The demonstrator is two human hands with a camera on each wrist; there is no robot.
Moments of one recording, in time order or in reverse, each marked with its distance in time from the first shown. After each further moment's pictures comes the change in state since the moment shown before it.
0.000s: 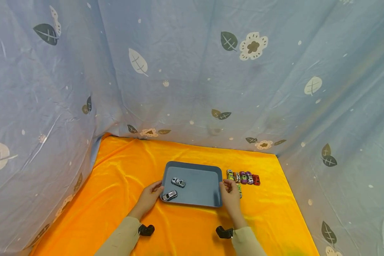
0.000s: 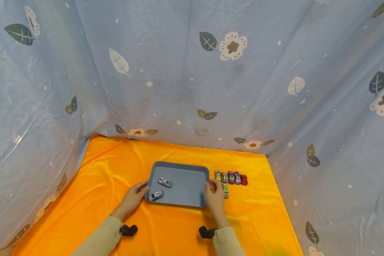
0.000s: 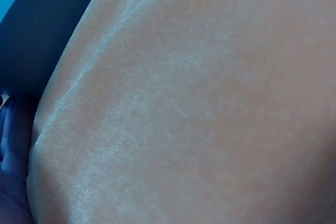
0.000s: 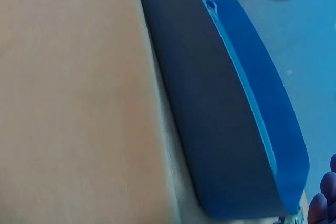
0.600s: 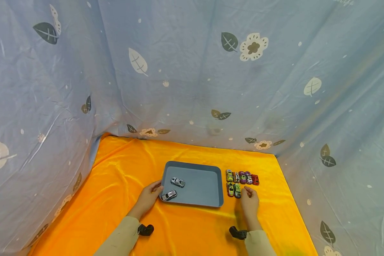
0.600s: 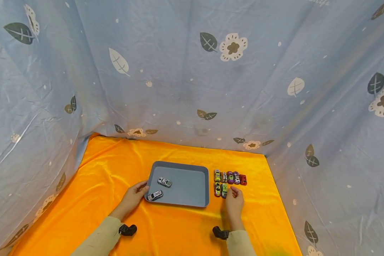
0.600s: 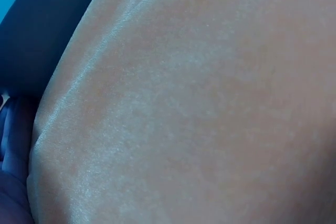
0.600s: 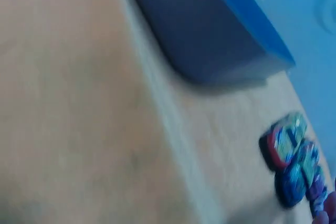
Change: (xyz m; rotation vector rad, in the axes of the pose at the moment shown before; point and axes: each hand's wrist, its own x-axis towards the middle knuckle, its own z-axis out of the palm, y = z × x) left_hand -0.001 0.001 -0.001 -0.006 -0.010 -0.003; right_hand 0.008 0.033 -0.057 -0.034 0.195 0.240
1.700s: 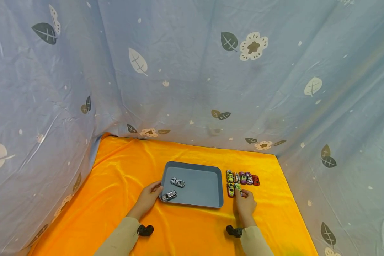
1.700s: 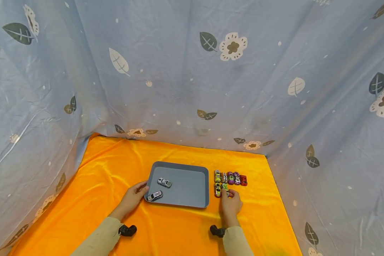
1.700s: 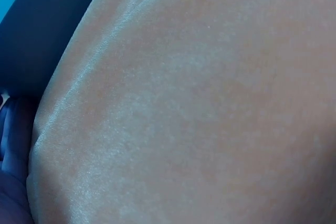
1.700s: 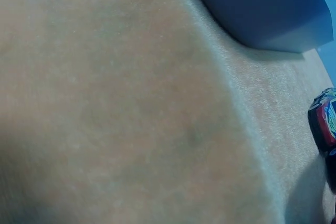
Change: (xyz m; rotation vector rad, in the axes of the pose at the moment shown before) left_hand 0.001 -0.001 0.000 -0.008 0.008 -0.014; right_hand 0.011 0.025 0.019 -0.187 0.097 0.034
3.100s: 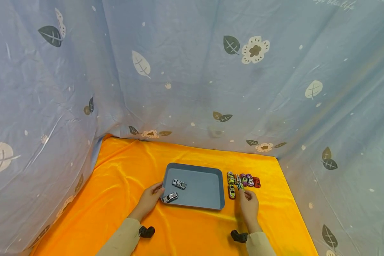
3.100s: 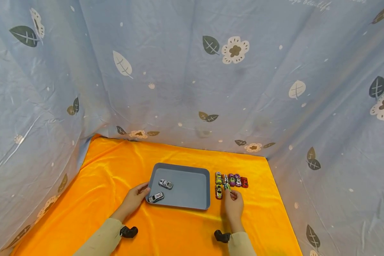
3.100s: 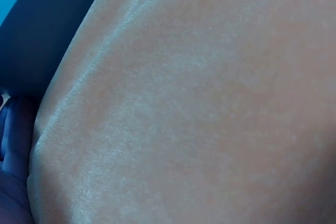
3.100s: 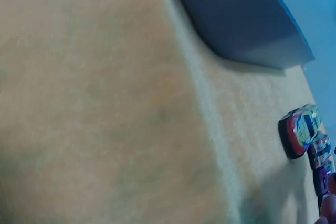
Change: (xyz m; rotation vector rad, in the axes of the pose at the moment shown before) left_hand -0.003 0.002 -0.002 -0.017 -0.015 0.014; right_hand -0.011 -0.015 -0.019 0.077 -0.068 -0.088
